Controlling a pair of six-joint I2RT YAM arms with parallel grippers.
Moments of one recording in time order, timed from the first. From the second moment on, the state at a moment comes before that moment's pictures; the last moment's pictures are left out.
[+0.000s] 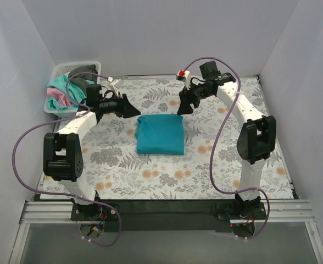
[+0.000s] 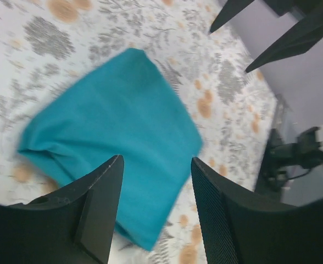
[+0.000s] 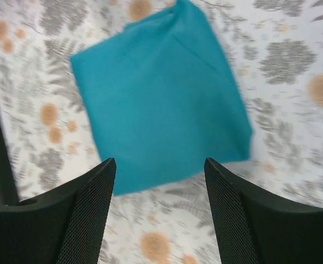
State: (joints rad) left arm -0.07 1.73 1.19 -0.07 0.99 -0.10; right arm 0.35 1.98 1.89 -0.92 -0.79 -0.57
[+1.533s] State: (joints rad) left arm -0.01 1.13 0.90 -0.11 0.57 -0.44; right arm 0.79 1.95 1.53 -0.51 -0.10 0.00
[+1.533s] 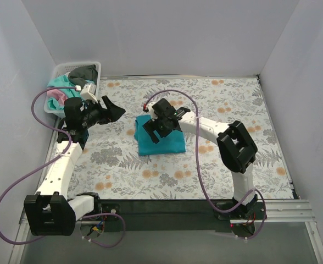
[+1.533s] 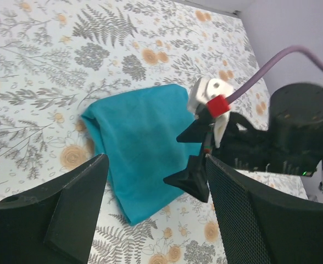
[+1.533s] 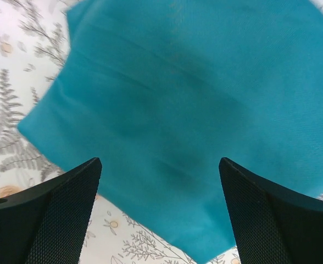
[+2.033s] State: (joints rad) left arm -0.01 1.15 0.90 -0.13 0.45 -0.43; right arm 0.69 2.02 1.43 -0.48 -0.02 -0.02
